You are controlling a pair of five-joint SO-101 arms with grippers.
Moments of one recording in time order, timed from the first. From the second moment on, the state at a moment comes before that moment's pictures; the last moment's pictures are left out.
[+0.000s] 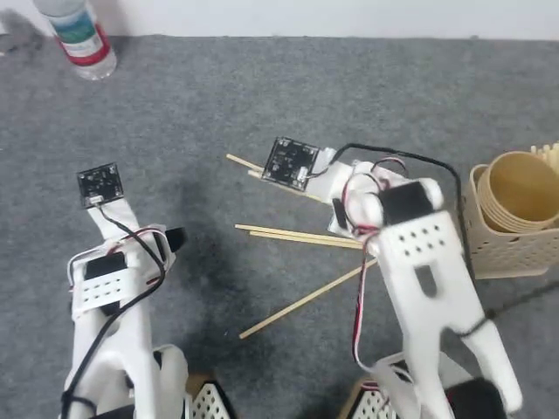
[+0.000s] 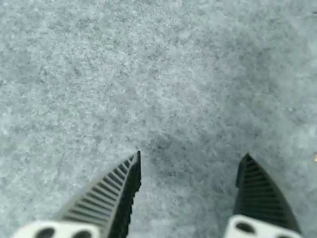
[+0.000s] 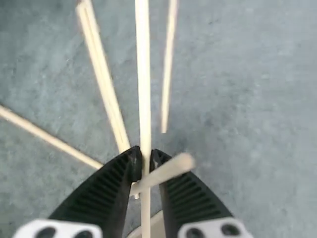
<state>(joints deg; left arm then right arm) -23.1 -36.1 70.3 43.4 7.3 -21.5 -28.2 22.9 73.1 50.2</state>
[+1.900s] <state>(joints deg) -22.9 -36.1 70.3 43.4 7.3 38.5 -64.3 63.1 2.7 11.2</state>
